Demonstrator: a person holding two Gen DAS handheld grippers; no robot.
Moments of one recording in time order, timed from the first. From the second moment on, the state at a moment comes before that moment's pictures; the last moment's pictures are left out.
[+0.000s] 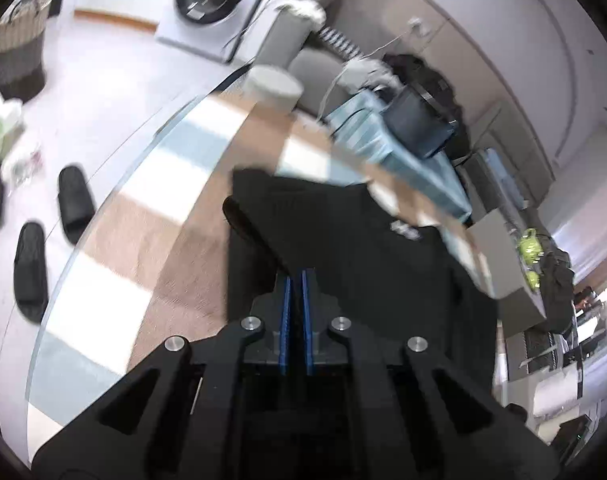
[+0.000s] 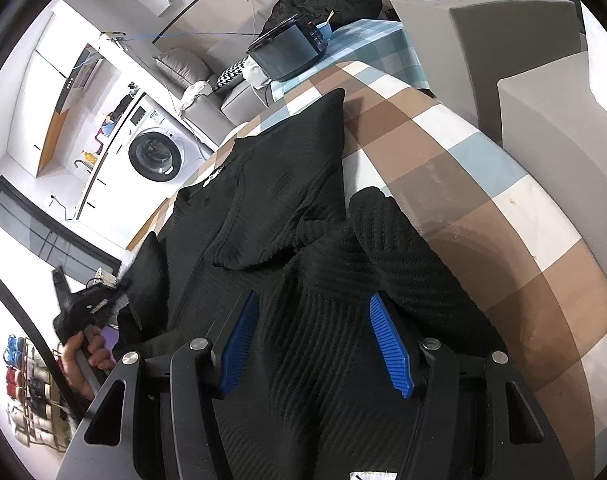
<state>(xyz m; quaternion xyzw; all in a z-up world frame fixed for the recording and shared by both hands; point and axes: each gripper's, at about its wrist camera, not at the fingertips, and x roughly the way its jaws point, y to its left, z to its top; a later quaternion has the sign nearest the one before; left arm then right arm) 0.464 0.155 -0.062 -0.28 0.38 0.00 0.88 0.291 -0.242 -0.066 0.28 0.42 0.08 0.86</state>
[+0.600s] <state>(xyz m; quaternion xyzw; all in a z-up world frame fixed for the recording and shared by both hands) 0.407 0.123 -0.040 -0.15 0.40 0.00 0.90 0.285 -0.244 -0.065 0.28 0.41 0.08 0.86</state>
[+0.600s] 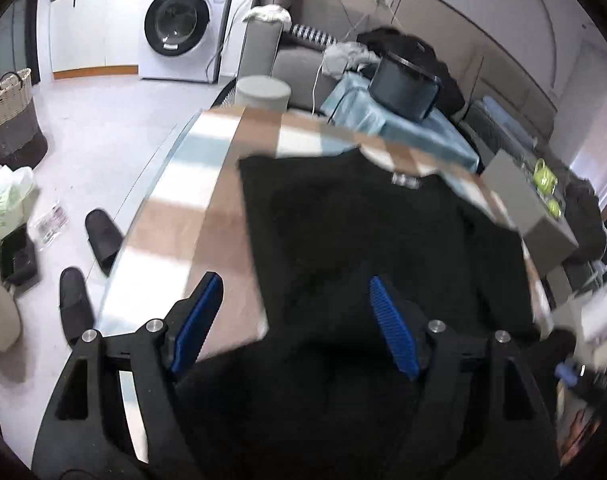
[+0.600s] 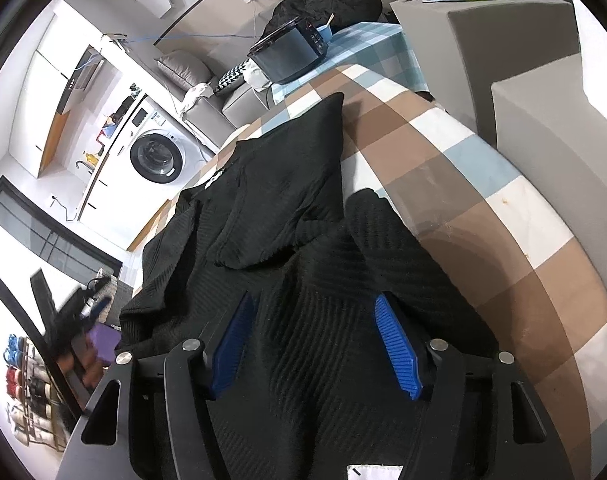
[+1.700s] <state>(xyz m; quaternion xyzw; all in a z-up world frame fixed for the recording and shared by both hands) 0.303 0.159 -0.066 -0.13 0.40 0.12 0.90 0.283 -0.228 -0.067 0.27 0.43 0.10 0.86</state>
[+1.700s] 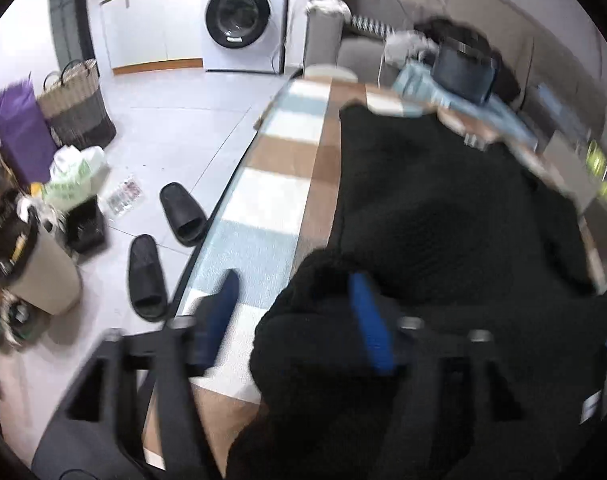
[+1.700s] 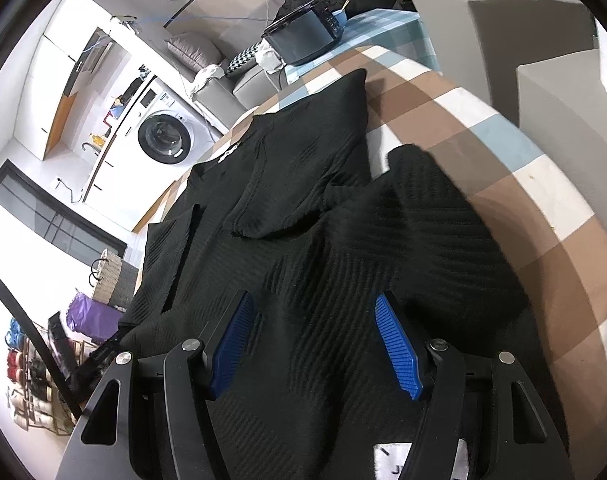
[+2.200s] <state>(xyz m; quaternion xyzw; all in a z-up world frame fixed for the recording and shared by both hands) 0.237 0.155 -0.029 -0.18 0.35 0.08 0.92 0.240 -0.279 -0.051 0.23 0.40 0.07 0.88</state>
